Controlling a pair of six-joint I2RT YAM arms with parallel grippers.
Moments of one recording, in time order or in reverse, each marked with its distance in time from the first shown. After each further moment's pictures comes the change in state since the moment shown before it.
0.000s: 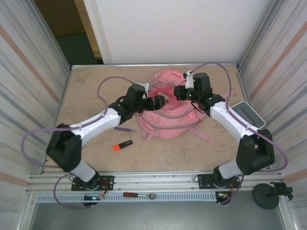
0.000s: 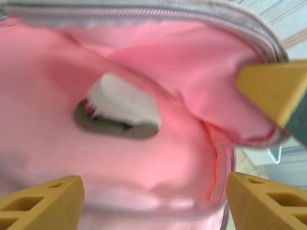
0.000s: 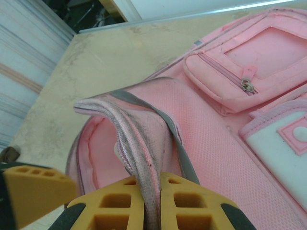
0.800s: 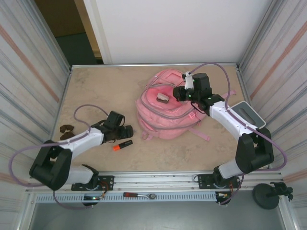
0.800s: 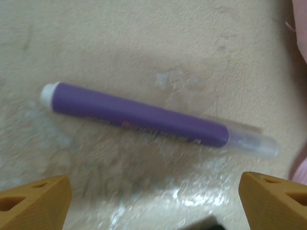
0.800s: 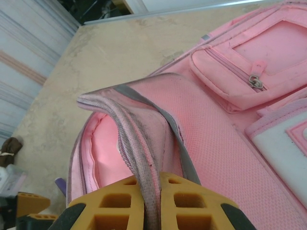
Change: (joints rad) left arm 0.186 -0.194 -0.497 -0.234 -0.206 0.065; right arm -0.003 0.018 -0.004 0.005 -0.041 -0.027
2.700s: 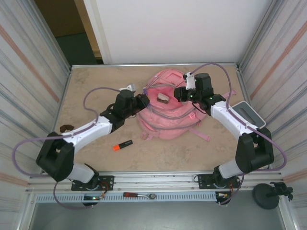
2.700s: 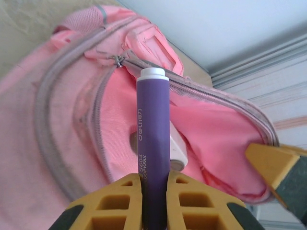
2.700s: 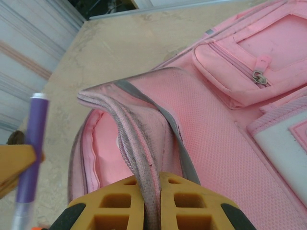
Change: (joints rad) left arm -0.138 0.111 0.311 0.485 0.071 -0.392; right arm -0.027 0.000 -0.010 -0.005 -0.057 -0.022
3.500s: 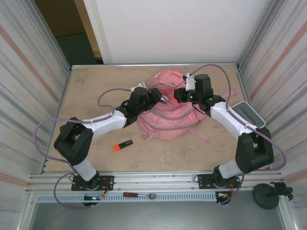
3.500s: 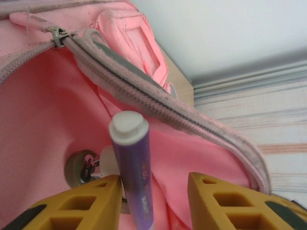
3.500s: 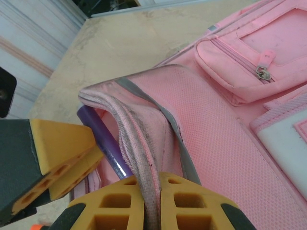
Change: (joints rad) left arm -0.069 0.222 0.136 0.115 -0.058 -0.188; right arm 0.001 0.000 -0.021 0.021 -0.009 0.000
